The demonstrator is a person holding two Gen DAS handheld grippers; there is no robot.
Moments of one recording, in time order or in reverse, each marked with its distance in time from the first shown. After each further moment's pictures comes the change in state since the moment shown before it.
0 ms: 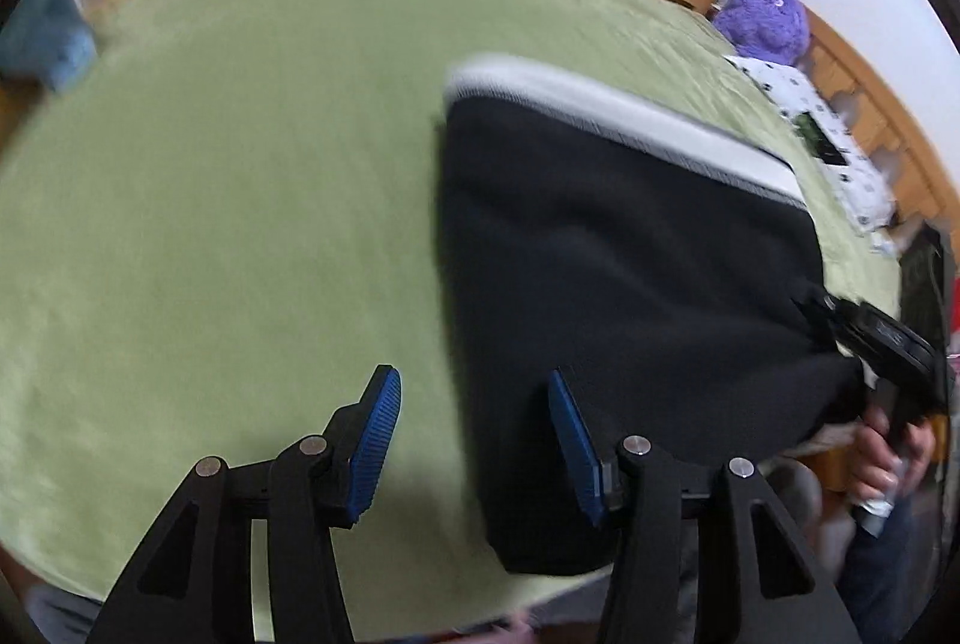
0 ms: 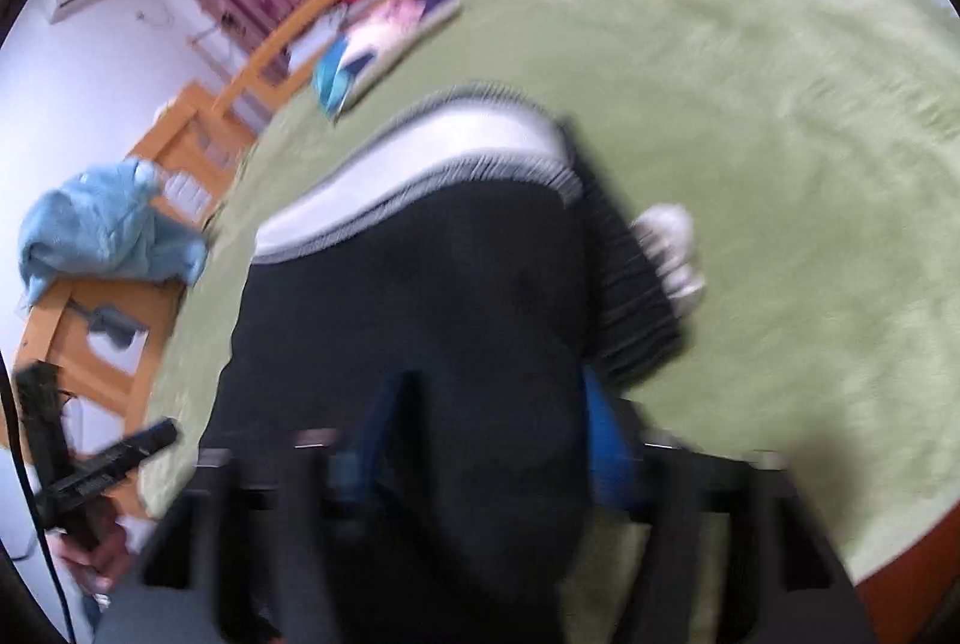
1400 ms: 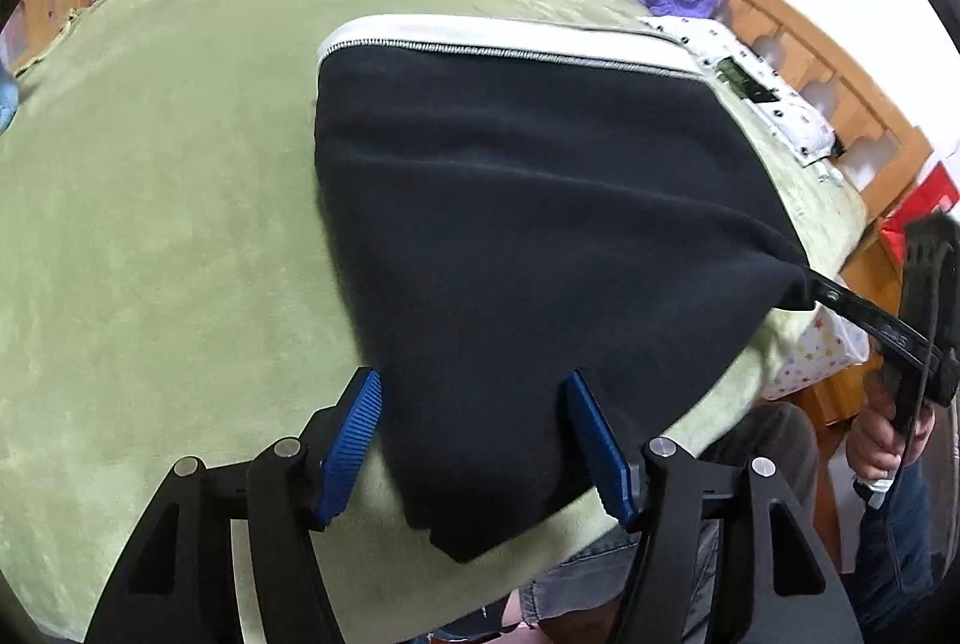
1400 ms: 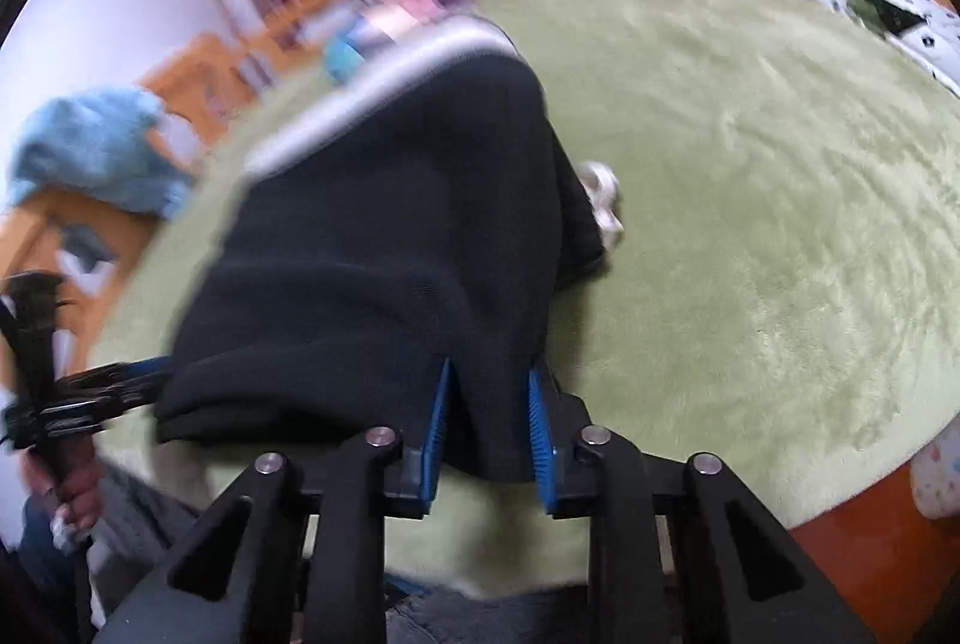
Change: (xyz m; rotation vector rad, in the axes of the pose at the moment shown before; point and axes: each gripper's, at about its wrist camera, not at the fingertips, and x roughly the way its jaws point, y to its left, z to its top) left arm 0.007 -0.043 -0.033 0.170 -0.046 -0.103; right arm -0.044 -0.008 -0.065 -0.163 -0.118 -0.049
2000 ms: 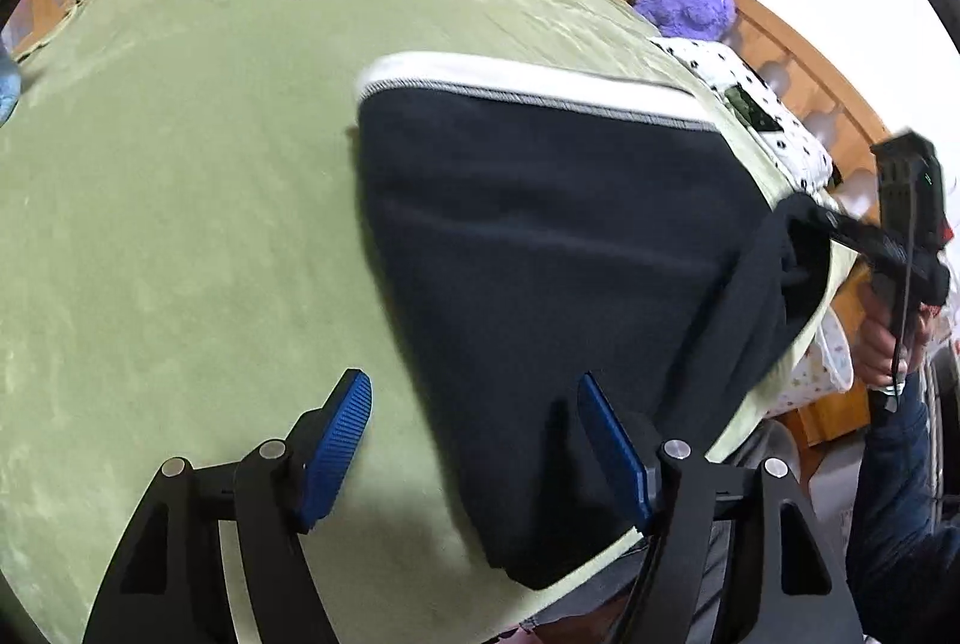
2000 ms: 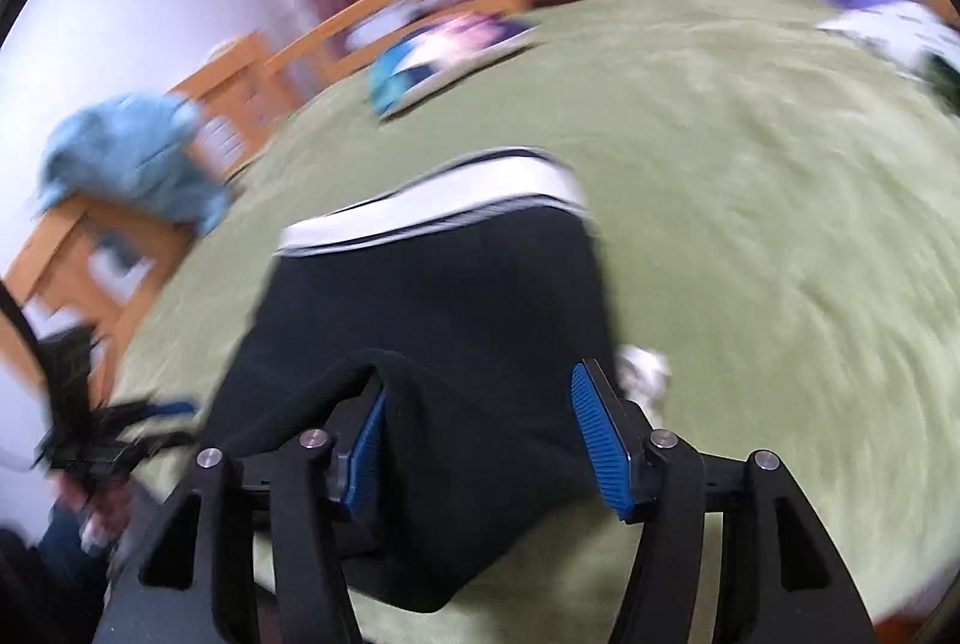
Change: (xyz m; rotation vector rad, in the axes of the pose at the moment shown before) left arm -0.011 0.036 0.038 -0.043 0.007 -0.013; right arm 0.035 0.009 0.111 -0.147 0.101 0.119
